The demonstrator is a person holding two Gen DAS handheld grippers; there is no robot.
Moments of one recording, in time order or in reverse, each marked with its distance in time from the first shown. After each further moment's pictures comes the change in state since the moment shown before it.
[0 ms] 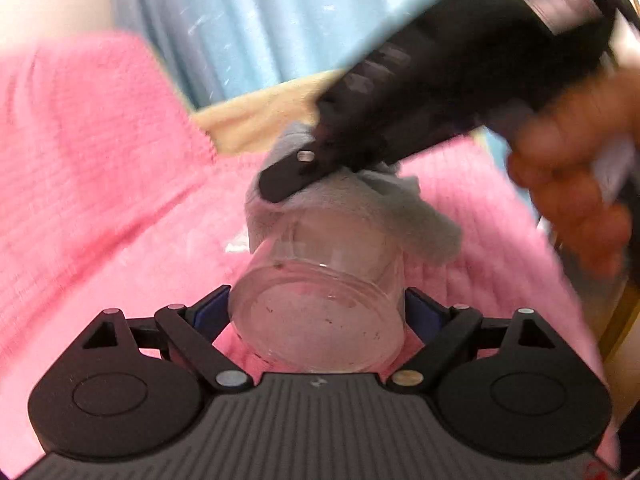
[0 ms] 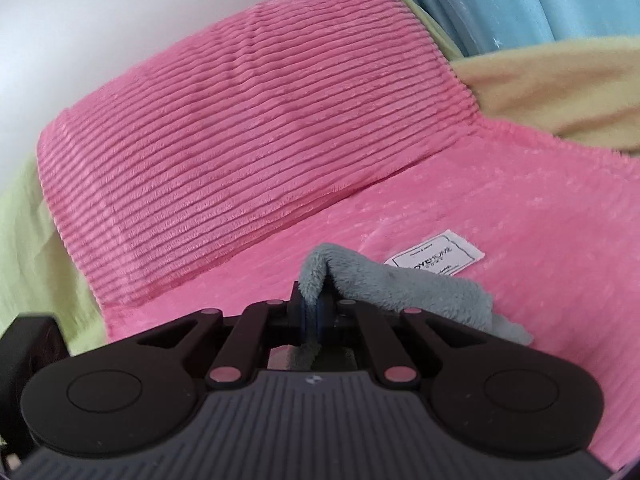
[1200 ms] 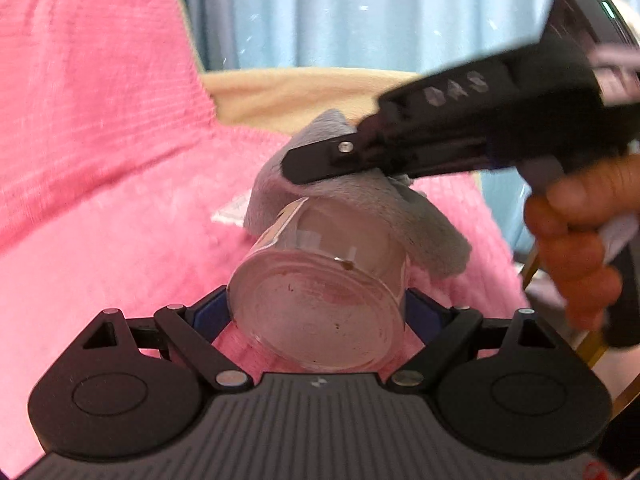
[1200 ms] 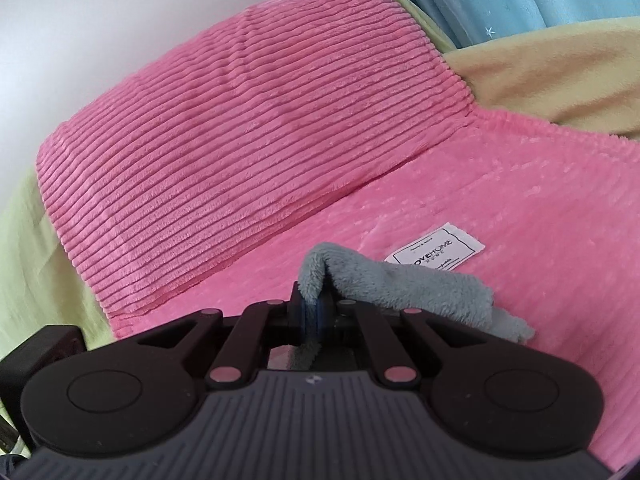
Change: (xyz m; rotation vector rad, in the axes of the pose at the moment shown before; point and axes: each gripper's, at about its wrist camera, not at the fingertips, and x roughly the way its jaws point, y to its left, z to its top) left arm -0.012 0.009 0.003 -0.214 0.034 -0.105; right arm 0.001 -0.010 -0.002 0.065 -0.001 0.020
